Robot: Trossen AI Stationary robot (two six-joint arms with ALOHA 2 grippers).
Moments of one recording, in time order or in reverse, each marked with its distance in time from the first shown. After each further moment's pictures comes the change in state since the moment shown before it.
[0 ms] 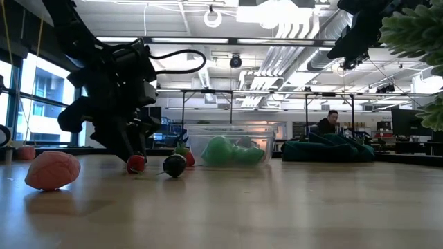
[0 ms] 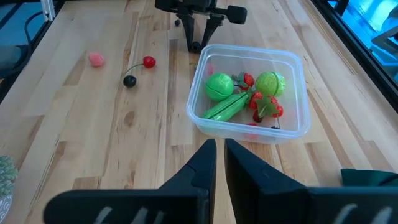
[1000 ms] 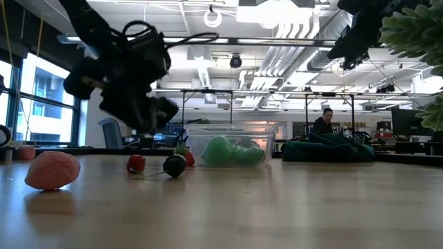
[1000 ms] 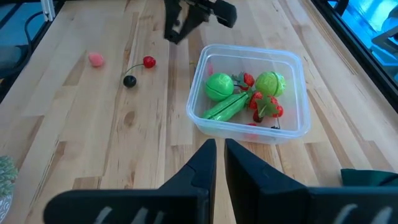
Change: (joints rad) left arm -0.002 0.000 0.161 -0.104 0.308 0.066; right arm 0.000 0.000 0.000 0.000 0.000 0.000
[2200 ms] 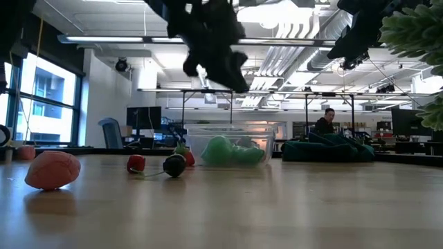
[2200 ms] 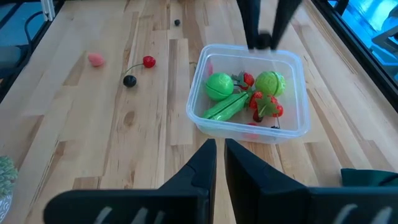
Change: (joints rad) left arm 0.038 0.340 0.834 -0.381 -0.382 0.304; right arm 0.000 0.000 0.000 0.000 0.000 0.000
